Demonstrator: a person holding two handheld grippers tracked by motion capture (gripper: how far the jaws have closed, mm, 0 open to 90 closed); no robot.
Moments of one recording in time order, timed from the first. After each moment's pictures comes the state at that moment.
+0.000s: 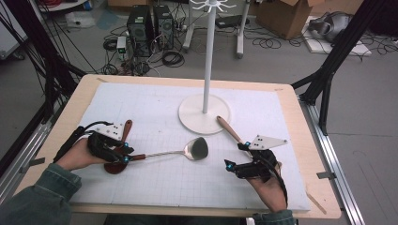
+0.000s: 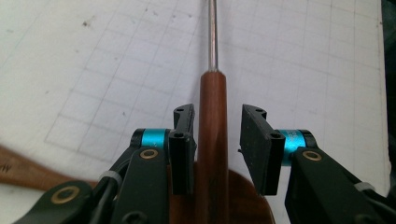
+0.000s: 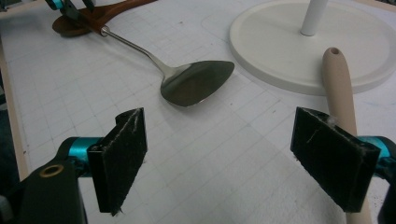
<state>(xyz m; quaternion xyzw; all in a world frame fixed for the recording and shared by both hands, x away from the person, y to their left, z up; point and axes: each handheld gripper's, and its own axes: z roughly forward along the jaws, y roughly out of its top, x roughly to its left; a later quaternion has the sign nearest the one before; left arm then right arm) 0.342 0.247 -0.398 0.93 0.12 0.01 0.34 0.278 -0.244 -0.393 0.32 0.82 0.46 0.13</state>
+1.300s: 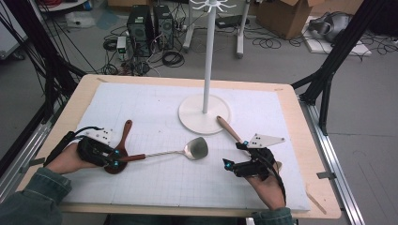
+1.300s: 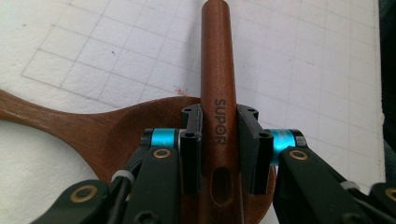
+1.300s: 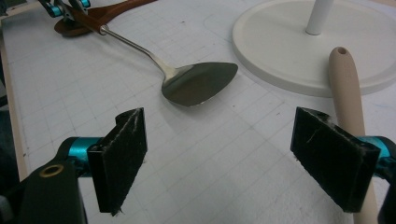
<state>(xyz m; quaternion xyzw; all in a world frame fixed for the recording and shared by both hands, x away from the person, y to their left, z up) 0.339 0.275 -0.415 0.93 0.14 -0.03 0.34 0.284 -0.241 -0.395 0.31 0.82 0.46 0.12</state>
